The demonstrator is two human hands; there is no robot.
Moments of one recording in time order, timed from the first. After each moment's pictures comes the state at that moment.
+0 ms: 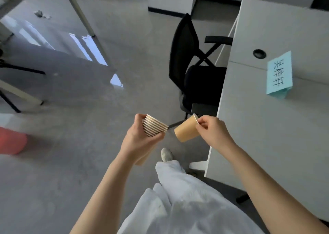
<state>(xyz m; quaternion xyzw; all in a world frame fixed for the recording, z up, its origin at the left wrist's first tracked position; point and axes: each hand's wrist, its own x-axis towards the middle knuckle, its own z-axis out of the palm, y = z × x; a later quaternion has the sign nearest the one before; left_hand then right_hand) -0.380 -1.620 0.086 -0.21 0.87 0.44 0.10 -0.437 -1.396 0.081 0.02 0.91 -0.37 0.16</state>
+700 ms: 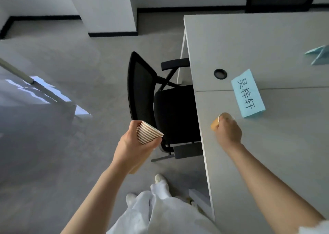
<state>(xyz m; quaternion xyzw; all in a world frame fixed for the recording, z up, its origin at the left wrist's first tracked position) -0.660 -1.590 0.091 -0.05 0.90 0.39 0.16 -0.656 -1.288 -0.001 0.26 0.96 -0.10 0.03</state>
